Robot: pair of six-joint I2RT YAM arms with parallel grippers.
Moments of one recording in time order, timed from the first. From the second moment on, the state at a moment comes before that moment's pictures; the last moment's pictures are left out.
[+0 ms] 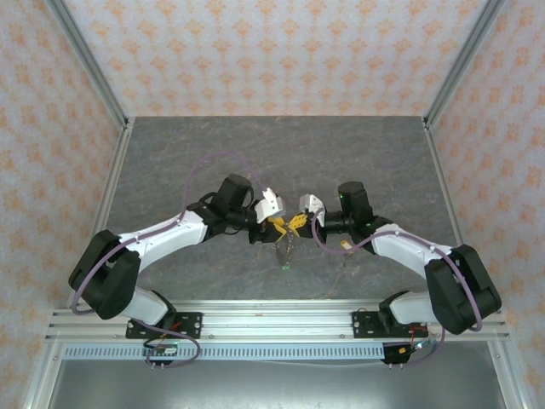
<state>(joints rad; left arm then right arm) -0.60 1.46 0.86 -0.15 0.67 0.33 0.45 1.32 0.59 0.14 -0.93 -0.44</state>
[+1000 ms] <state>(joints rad) -0.60 1.47 0.86 -0.17 0.66 0.35 0.44 1.34 0.59 0.16 -0.94 -0.43</state>
